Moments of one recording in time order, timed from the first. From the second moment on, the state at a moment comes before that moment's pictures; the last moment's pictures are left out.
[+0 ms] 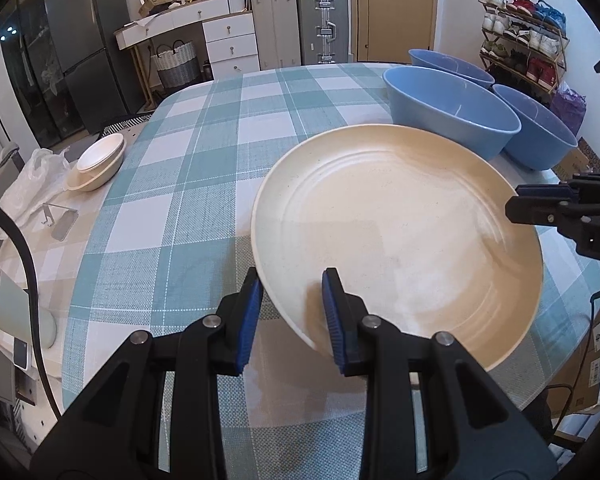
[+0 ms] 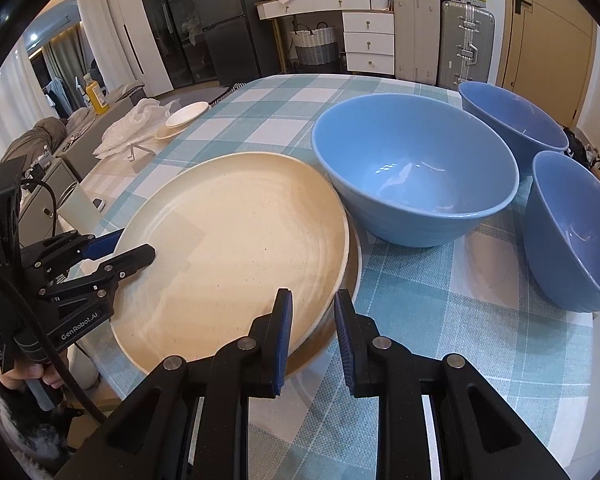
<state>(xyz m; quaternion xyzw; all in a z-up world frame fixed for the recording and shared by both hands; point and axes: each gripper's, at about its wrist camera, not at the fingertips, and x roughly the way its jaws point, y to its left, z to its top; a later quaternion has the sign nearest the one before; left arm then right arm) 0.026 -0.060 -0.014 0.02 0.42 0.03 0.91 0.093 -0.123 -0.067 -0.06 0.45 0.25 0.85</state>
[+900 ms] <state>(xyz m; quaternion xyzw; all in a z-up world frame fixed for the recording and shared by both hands) 0.031 -0.065 -0.032 0.02 0.44 0.02 0.90 0.093 -0.119 -0.082 -0.08 0.46 0.23 0.85</state>
